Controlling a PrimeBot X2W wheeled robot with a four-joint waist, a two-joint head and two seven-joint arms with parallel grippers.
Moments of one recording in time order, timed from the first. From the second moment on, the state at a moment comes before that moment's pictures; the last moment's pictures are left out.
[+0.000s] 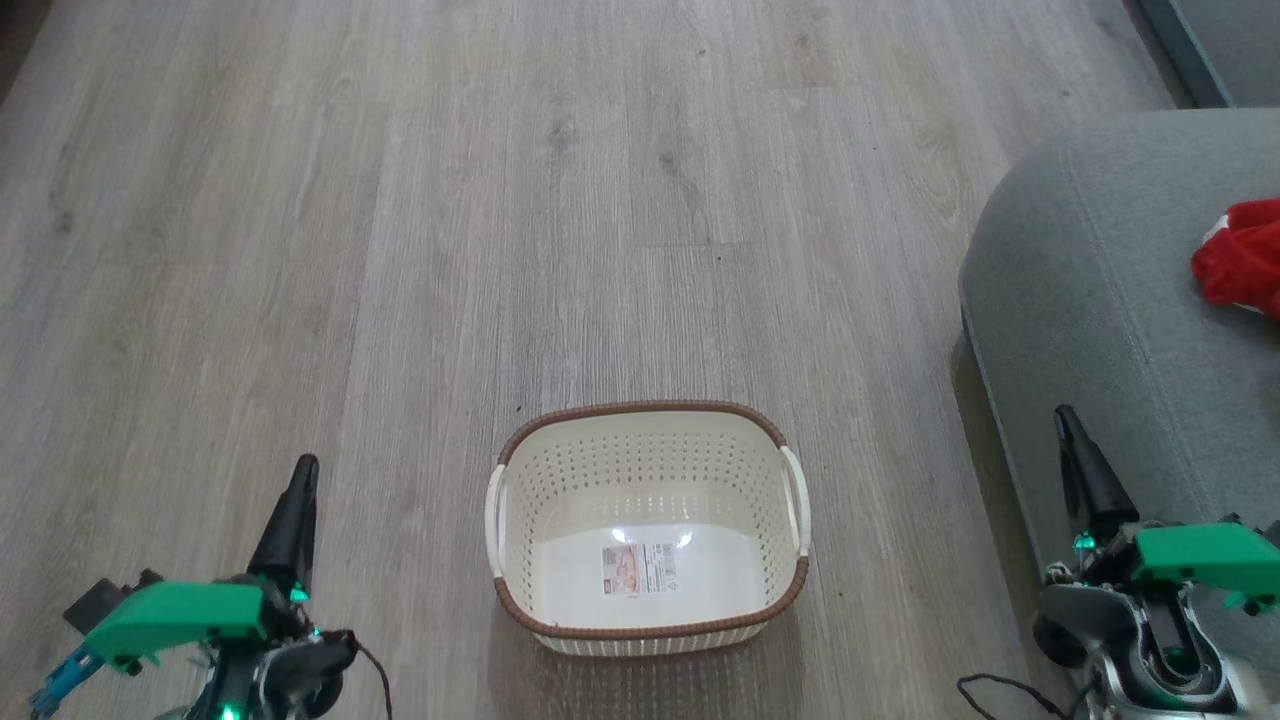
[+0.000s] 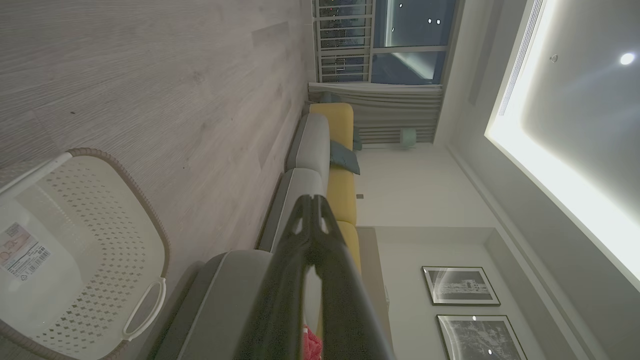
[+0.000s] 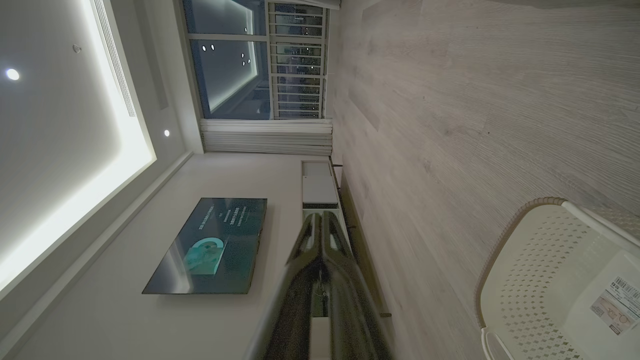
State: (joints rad) left arm -0.06 0.04 0.08 0.28 -1.60 -0.12 0.11; right arm -0.09 -0.05 -0.13 0.28 1.60 0.13 0.11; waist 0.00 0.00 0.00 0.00
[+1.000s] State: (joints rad) left arm -0.06 0.04 0.08 0.28 -1.60 -0.12 0.11; right arm -0.09 -0.05 -0.13 0.28 1.60 0.13 0.11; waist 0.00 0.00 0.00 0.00
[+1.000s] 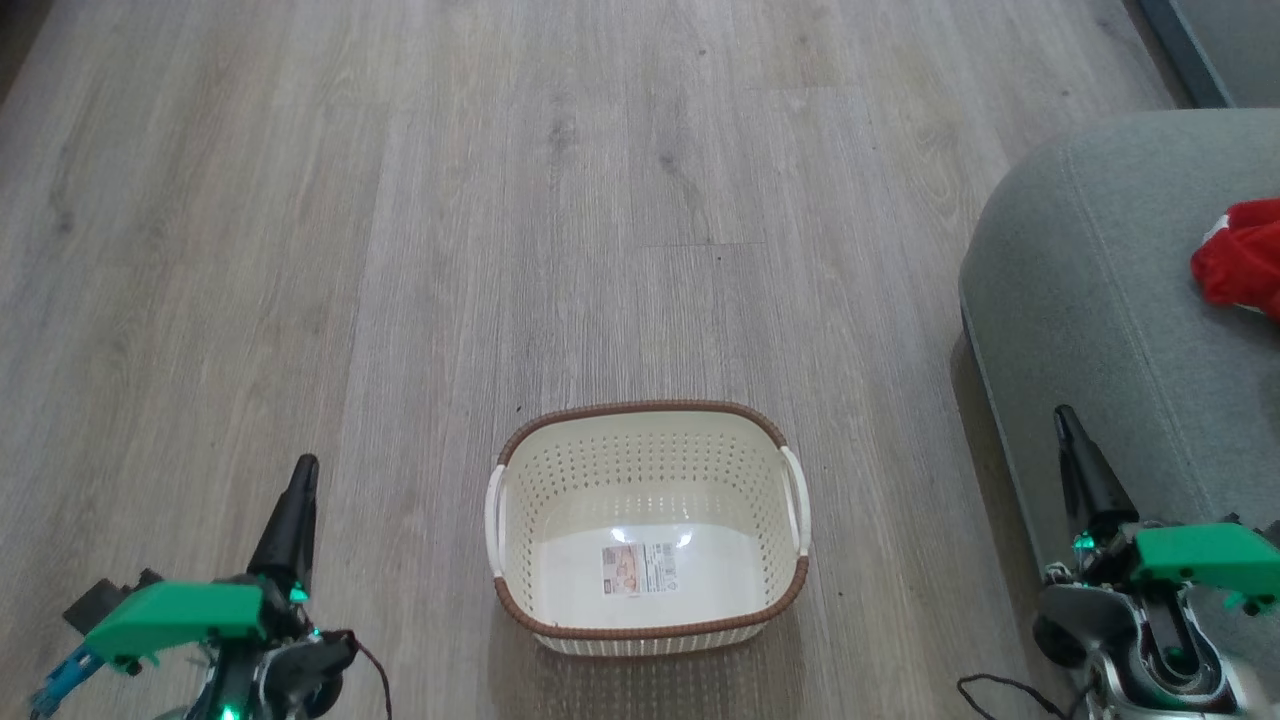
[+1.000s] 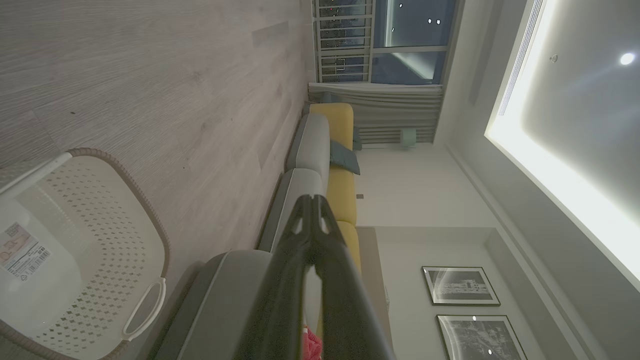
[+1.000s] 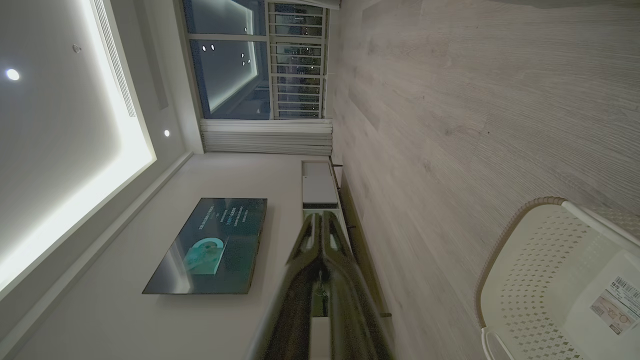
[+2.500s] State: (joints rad) left arm -0.06 0.04 0.08 0.28 -1.60 -0.12 0.11; right arm -0.09 -0.05 -0.13 0.28 1.60 0.13 0.11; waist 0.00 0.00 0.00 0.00
